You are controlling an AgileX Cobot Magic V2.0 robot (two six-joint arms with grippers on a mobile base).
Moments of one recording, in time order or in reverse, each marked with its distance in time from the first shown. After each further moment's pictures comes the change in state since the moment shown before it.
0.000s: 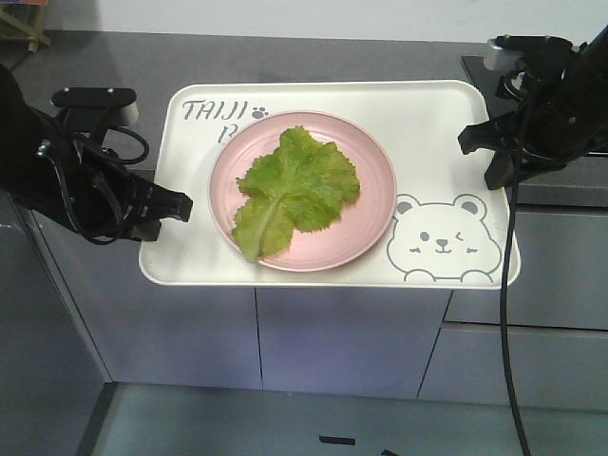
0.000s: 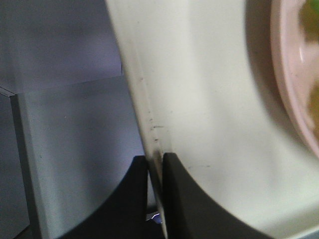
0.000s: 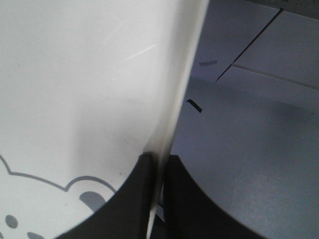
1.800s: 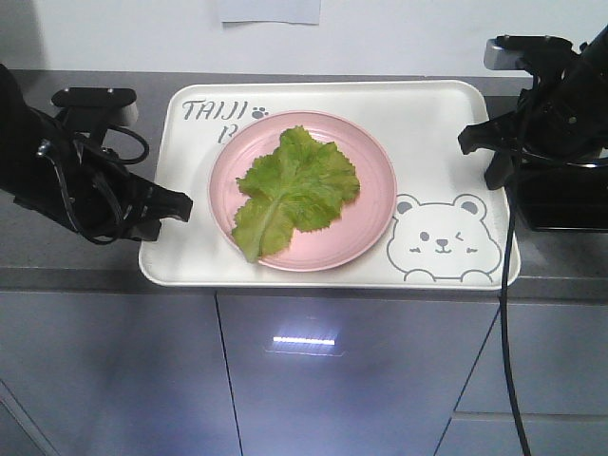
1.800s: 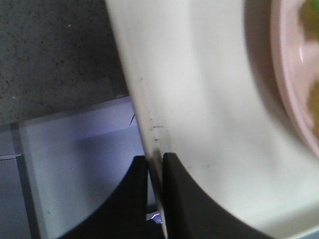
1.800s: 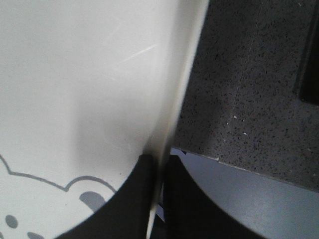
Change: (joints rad) left arm 0.000 0.000 0.000 0.000 0.000 0.000; right arm 0.000 0.000 0.000 0.000 0.000 0.000
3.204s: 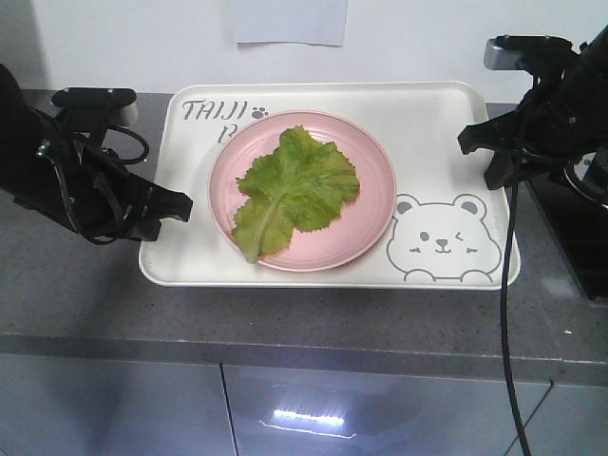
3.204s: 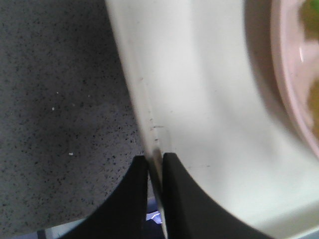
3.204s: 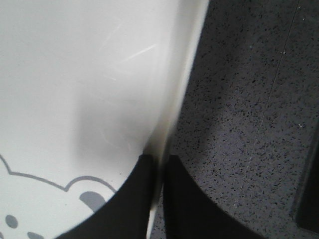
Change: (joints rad) left arm 0.000 0.000 0.000 0.000 0.000 0.000; right arm 0.000 0.000 0.000 0.000 0.000 0.000
